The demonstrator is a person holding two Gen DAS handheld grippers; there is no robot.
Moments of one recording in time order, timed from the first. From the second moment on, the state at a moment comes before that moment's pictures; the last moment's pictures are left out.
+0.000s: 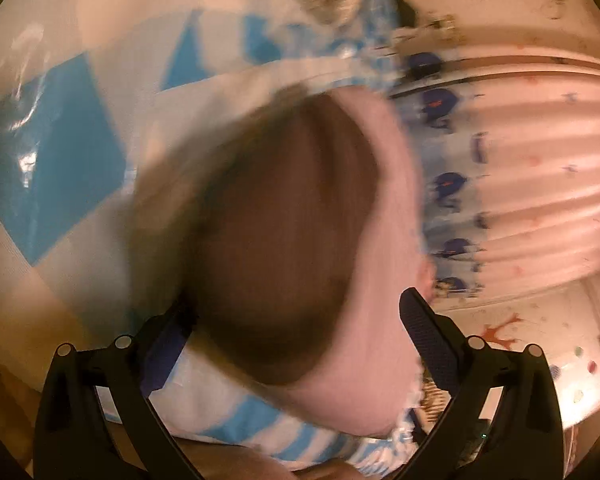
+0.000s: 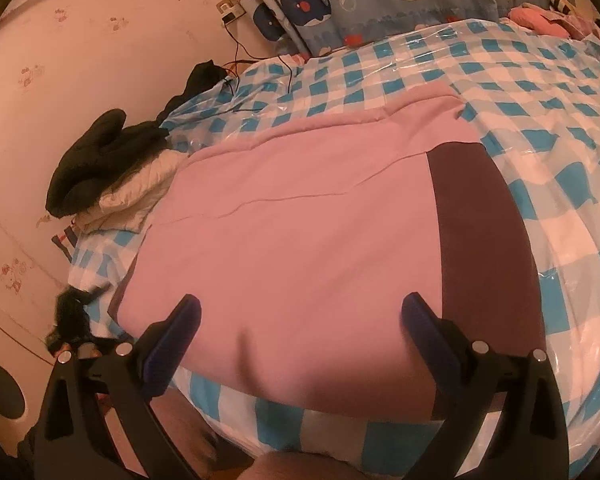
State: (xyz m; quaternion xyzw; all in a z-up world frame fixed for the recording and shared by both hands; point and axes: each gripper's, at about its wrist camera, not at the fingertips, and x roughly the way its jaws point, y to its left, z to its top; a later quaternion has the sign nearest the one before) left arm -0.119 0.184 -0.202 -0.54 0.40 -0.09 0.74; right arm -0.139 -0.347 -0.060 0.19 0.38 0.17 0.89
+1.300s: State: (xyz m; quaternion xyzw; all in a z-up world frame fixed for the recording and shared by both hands) left arm -0.082 0.155 -0.166 -0.46 0.35 -0.11 0.81; right arm -0.016 -0.240 -0.057 0.02 0.40 0.11 0.91
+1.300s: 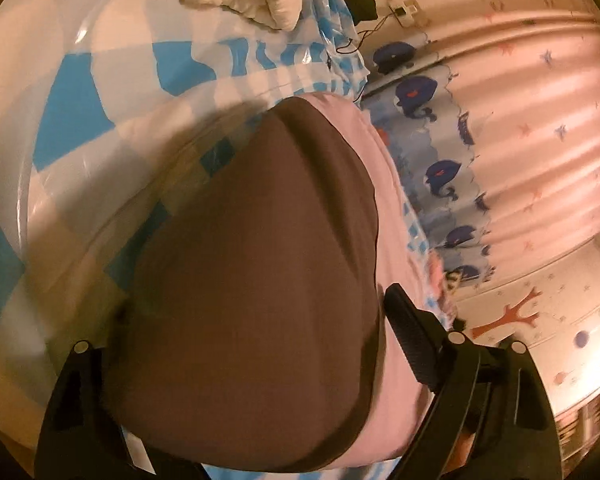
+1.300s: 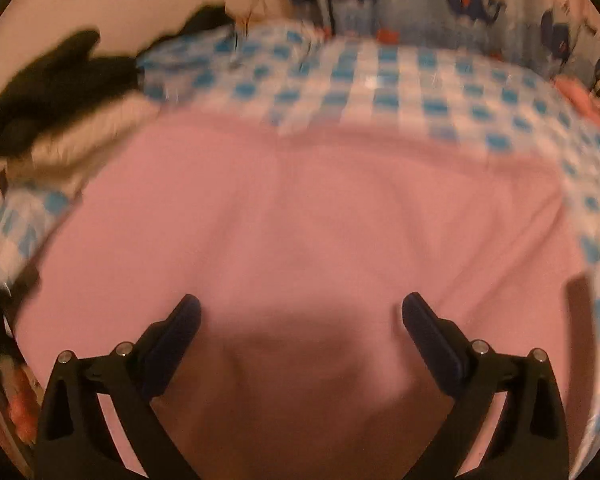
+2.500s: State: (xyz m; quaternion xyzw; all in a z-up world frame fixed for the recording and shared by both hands) left arm -0.088 0.140 -0.171 -0.46 0.35 -0.09 0.81; right arm -0.048 -0.217 -0.115 -0.12 0.44 0.09 0.88
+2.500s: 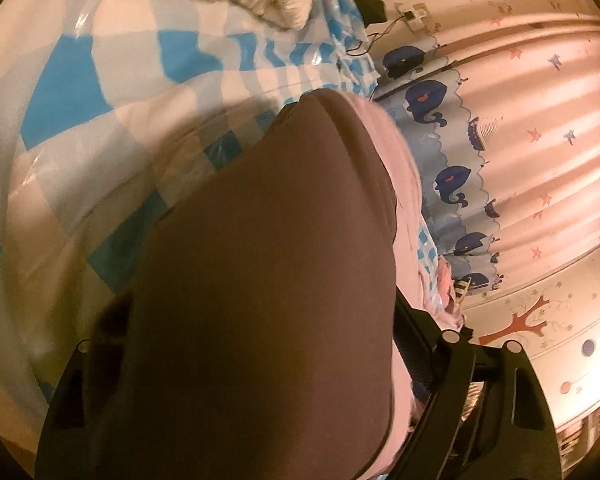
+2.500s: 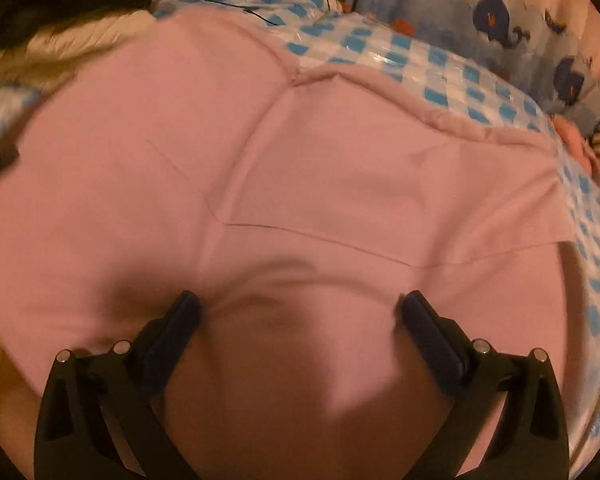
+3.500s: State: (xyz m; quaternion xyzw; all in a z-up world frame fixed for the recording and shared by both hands) left arm -0.108 -0.037 0.005 -0.14 0.27 -0.19 0.93; right arm -0.091 -0.298 -0.082 0.11 0.41 0.21 0.88
